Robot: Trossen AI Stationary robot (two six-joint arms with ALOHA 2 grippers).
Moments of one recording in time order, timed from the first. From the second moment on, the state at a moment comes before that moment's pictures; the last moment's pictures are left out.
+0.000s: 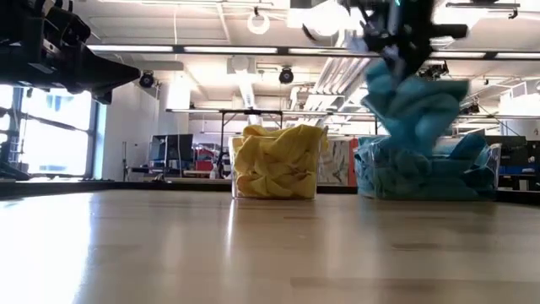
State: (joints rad) left arm 0.12 0.01 0.01 0.01 -0.01 0.01; right arm 0.14 1.66 1.46 -1.55 0.58 1.42
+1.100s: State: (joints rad) left arm 0.12 0.01 0.01 0.01 -0.01 0.01; right arm -0.87 1.07 1.03 -1.13 0.28 -0.32
